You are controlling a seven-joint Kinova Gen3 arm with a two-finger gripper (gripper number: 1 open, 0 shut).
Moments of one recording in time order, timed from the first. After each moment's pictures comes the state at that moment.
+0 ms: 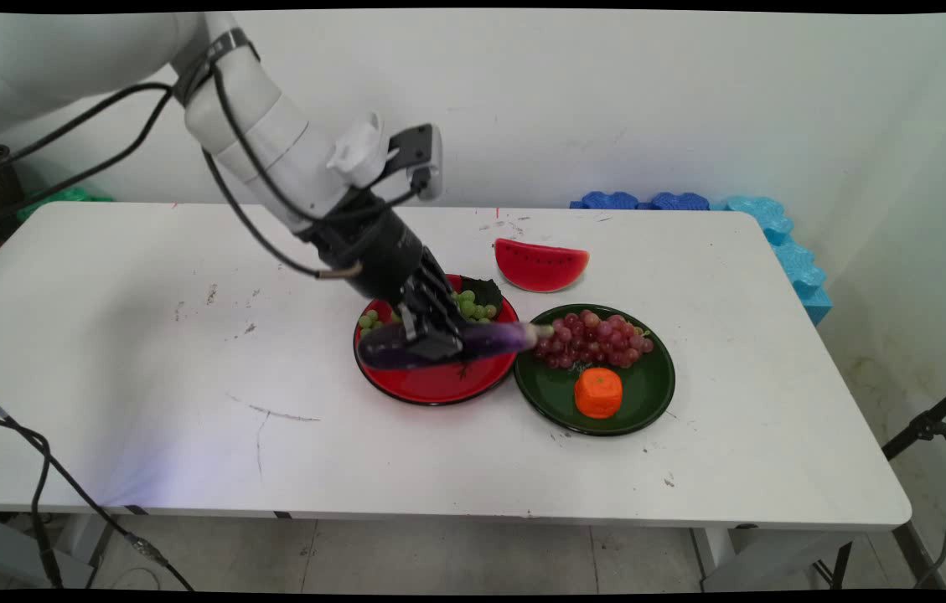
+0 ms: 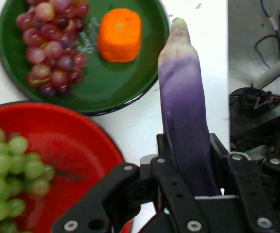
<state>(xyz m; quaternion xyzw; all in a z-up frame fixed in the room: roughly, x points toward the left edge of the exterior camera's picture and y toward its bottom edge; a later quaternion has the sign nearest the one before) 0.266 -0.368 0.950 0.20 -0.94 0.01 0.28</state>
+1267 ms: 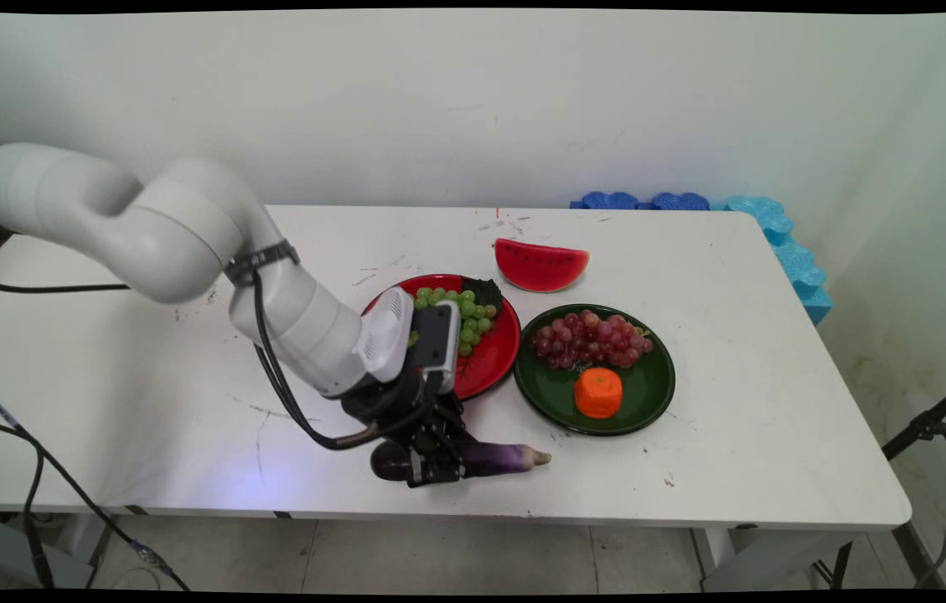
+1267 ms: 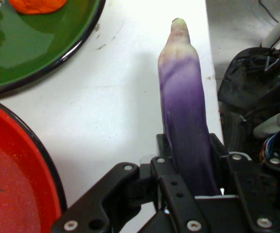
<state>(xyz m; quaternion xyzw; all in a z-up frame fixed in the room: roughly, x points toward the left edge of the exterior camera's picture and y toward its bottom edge) 0.234 -0.305 0.825 0.14 -0.96 0.03 0.25</state>
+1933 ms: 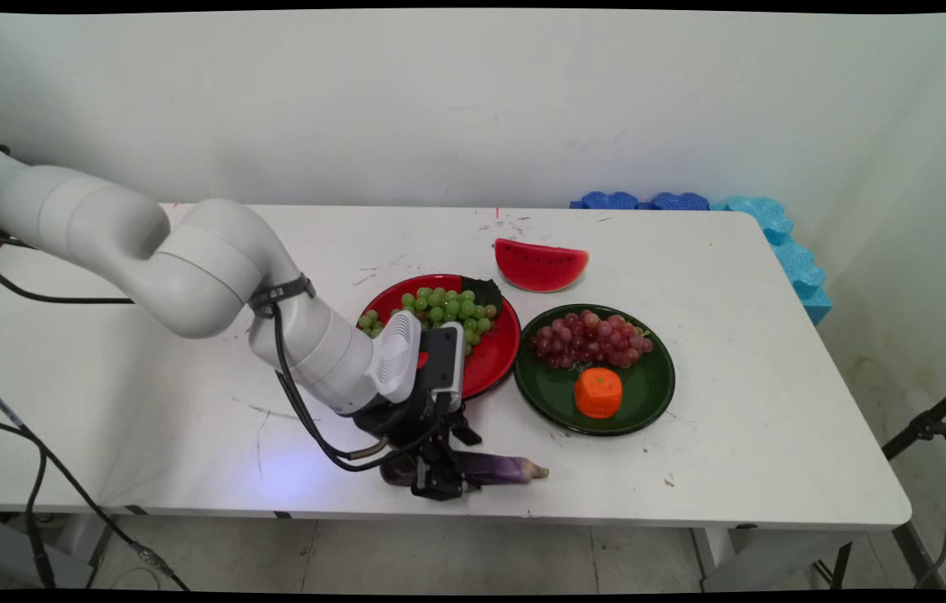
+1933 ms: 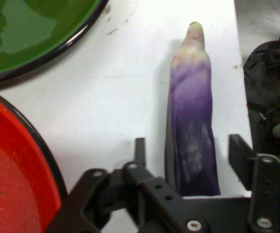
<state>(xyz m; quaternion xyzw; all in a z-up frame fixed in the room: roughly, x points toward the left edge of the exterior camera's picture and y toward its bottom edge) 0.231 -0.307 0.793 0.15 -0.96 0.05 0.25</state>
